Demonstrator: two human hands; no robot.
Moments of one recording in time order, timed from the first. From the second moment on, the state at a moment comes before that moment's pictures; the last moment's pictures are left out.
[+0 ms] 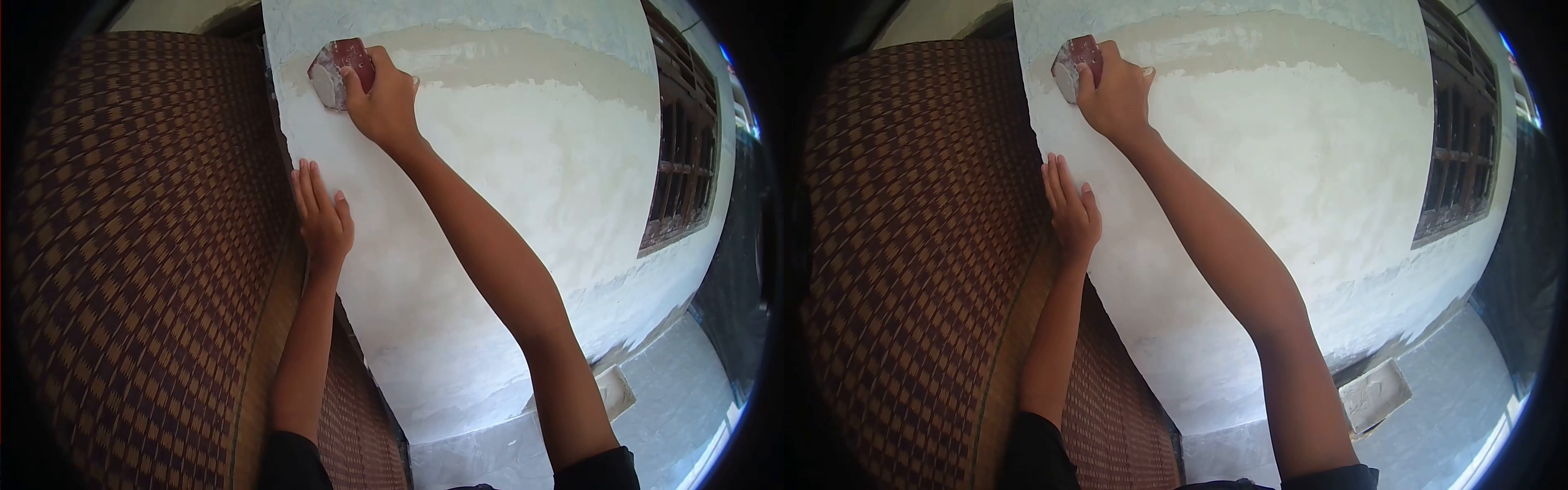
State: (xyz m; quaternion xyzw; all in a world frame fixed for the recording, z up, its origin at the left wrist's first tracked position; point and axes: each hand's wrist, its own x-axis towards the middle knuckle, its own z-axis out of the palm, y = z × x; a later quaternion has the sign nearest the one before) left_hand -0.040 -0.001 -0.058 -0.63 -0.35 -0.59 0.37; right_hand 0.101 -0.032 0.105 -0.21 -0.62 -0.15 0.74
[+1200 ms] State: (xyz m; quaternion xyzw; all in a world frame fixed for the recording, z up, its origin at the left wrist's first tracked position) left_hand 0.213 -0.078 -0.228 -0.77 -0.22 -0.56 -0.21; right_hand 0.471 -0.207 -0.237 -0.33 -0.21 0.37 0.84
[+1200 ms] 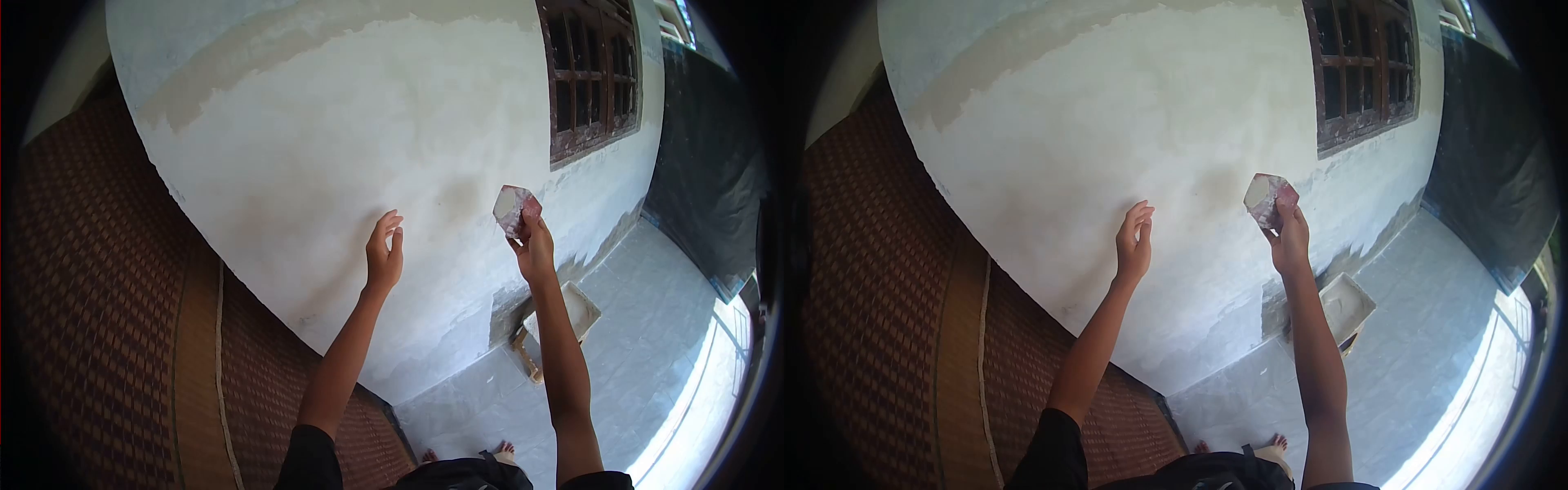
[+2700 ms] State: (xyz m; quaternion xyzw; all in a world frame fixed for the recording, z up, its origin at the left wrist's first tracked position) left_hand 0.611 -0.262 -0.891 -0.58 -0.51 -0.21 -0.60; right_hand 0.882 -0.284 -0.805 -0.77 -0.49 0.19 0.36
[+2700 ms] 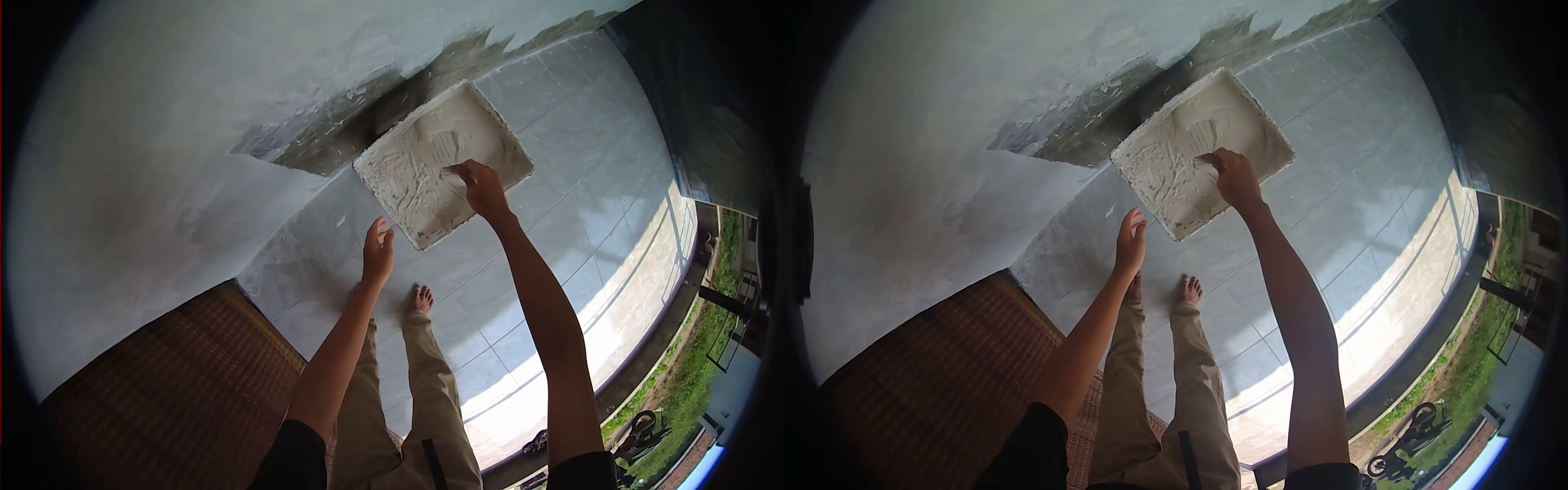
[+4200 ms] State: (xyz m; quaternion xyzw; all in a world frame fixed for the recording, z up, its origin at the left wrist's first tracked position) left_hand 0.628 -0.277 -0.915 -0.53 -0.50 -0.19 -0.66; right_hand 0.897 -0.221 -0.835 -0.59 -0.67 0.40 -0.21
